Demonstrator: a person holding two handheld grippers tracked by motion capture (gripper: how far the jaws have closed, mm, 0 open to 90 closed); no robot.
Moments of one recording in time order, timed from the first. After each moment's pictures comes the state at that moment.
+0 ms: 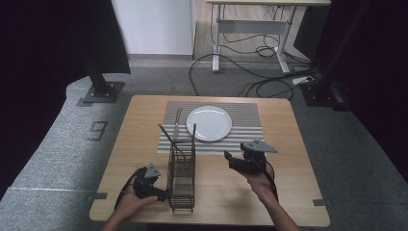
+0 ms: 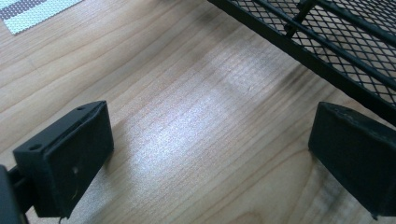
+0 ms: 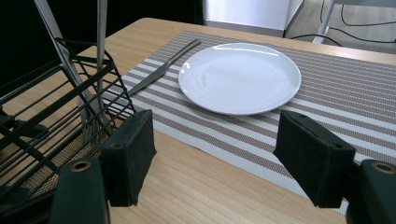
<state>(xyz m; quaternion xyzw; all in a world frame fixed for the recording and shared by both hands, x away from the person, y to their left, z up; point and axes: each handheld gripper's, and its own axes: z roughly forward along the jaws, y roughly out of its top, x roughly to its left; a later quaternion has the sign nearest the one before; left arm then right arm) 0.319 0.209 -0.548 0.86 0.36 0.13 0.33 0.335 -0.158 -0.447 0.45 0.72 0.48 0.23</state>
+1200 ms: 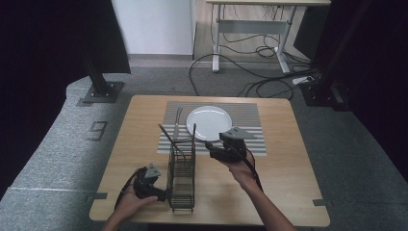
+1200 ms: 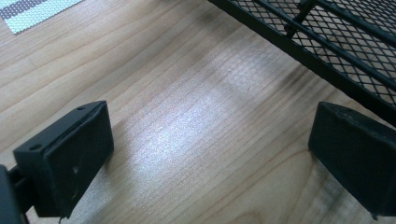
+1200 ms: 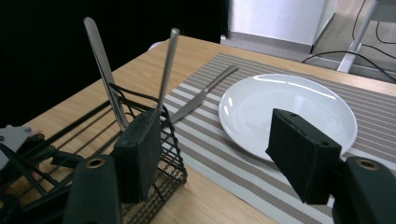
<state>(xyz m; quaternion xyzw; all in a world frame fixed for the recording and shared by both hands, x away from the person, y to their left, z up) 0.319 0.209 -0.548 0.86 0.36 0.13 0.33 0.358 -0.102 -0.419 0.41 0.73 0.50 0.21</state>
